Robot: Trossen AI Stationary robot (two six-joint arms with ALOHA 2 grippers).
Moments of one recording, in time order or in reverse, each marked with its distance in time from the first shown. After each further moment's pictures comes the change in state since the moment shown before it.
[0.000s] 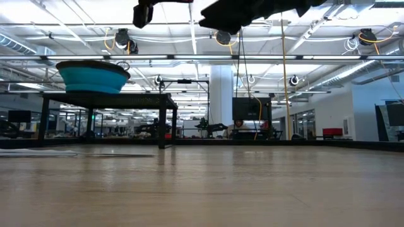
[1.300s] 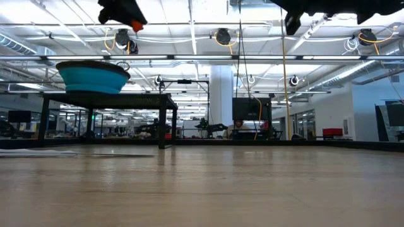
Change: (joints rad) left arm 0.335 -0.246 0.151 -0.680 -0.111 0.472; right arm -0.191 -0.639 -0.412 0.088 -0.200 0.423
